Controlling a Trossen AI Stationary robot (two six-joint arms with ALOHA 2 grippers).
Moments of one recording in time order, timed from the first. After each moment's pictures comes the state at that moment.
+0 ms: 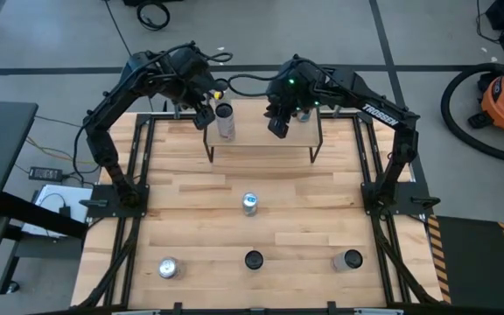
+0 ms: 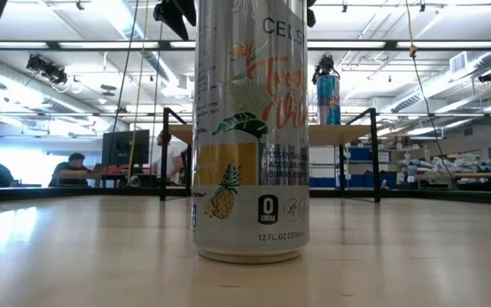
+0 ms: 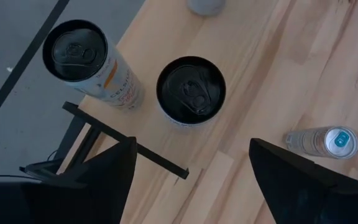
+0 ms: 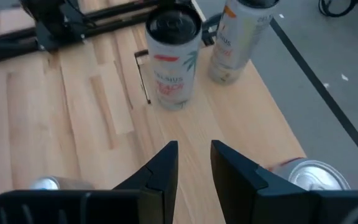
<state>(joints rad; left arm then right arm) 0.52 1.75 2.31 -1.57 -0.02 0.03 -0.33 1.76 2.17 -1.19 0.01 0.00</state>
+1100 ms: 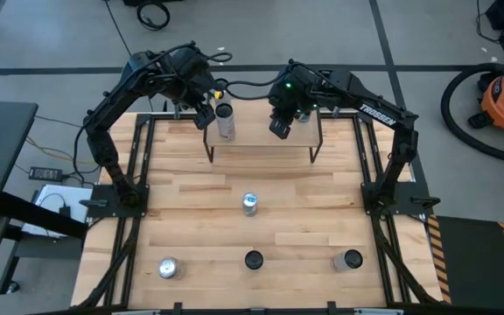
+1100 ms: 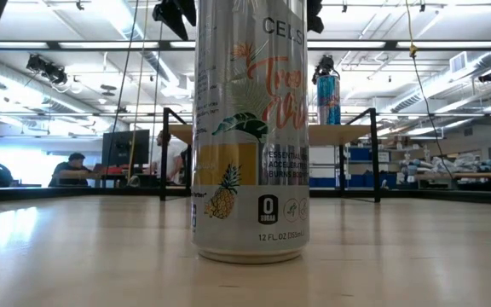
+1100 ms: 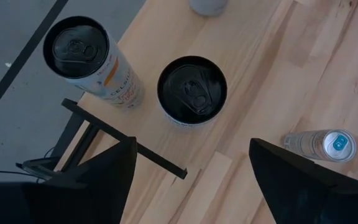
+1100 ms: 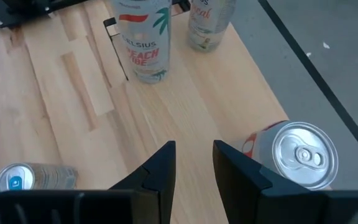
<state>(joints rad) 0.52 1.75 2.31 -1.57 -0.02 0.01 -0.34 1.77 2.14 -1.26 0.08 0.05</state>
